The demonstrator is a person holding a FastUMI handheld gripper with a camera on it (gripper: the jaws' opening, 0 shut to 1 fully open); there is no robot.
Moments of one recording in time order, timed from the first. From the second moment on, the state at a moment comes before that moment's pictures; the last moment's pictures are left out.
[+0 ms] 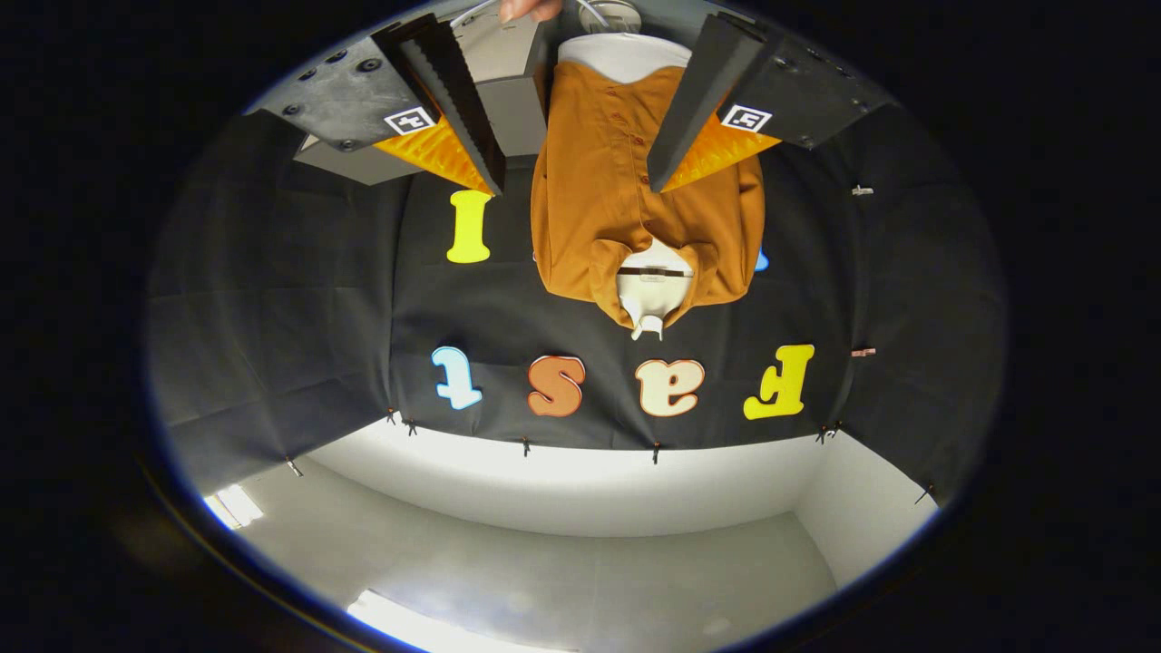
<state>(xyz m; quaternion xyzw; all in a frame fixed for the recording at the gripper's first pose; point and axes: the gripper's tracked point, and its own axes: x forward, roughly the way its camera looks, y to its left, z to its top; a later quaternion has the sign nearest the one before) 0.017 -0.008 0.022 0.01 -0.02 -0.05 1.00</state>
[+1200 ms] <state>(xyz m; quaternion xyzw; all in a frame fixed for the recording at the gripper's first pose) 0.172 -0.292 -0.190 0.10 0.36 -0.07 0.93</state>
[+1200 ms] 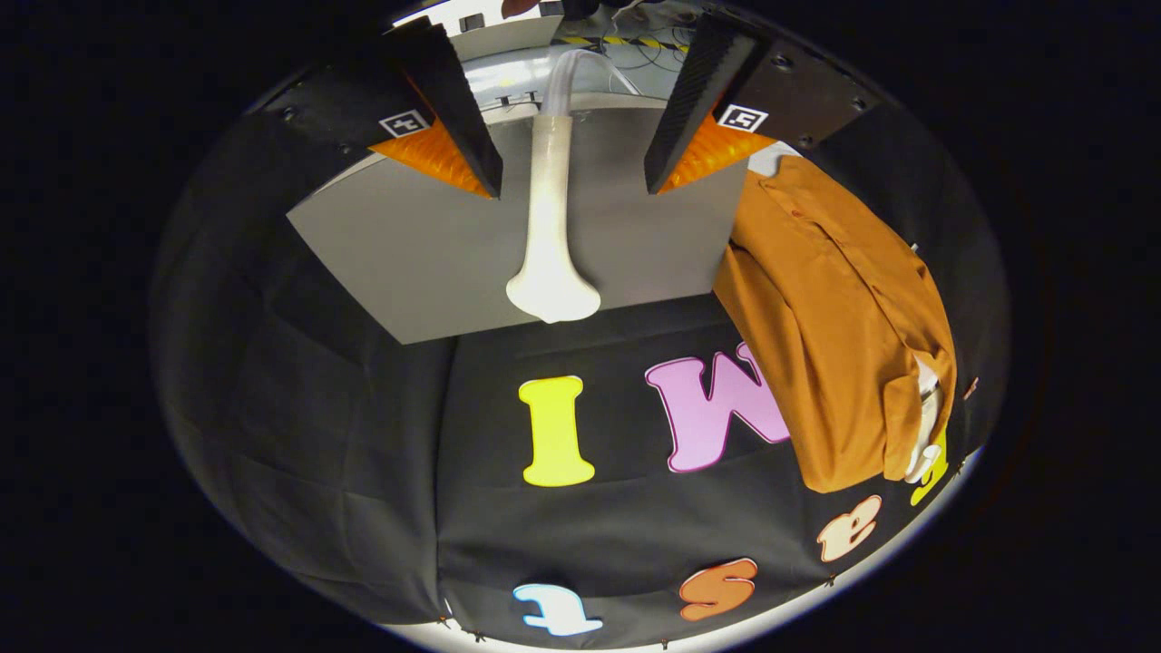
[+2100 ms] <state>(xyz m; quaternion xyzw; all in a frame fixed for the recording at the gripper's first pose) 0.223 -0.309 -0.297 0.14 0.49 -0.06 0.86</state>
